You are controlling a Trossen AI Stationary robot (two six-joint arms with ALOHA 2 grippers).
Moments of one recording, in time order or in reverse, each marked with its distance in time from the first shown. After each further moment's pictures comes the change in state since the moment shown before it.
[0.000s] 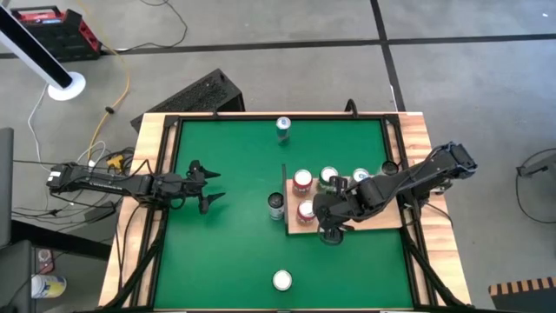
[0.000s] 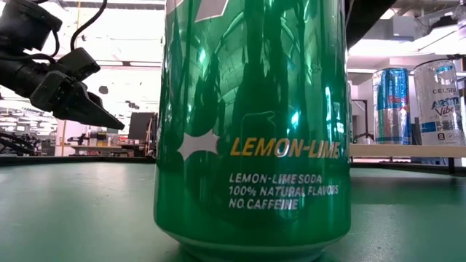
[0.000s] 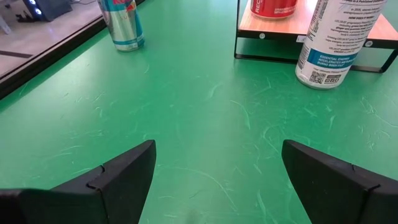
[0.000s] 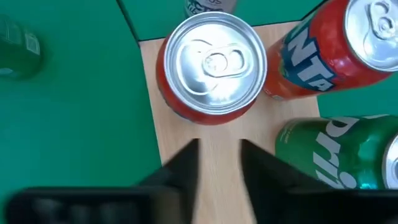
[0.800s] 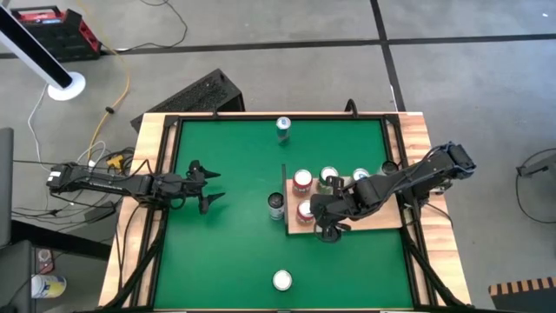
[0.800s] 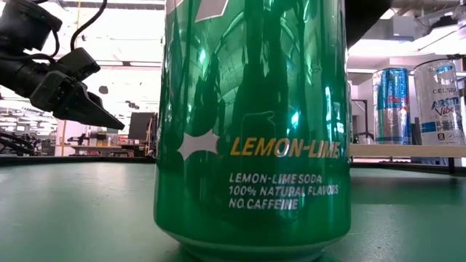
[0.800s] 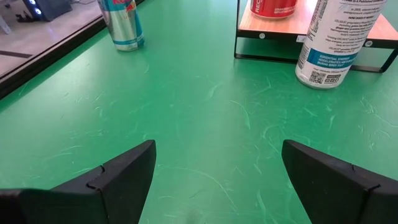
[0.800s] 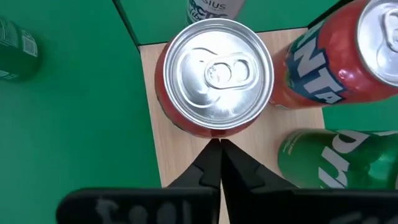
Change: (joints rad) left arm 0.000 0.000 0.000 -0.001 0.000 0.000; right arm -0.029 0.012 -0.023 0.054 -0.014 -0.049
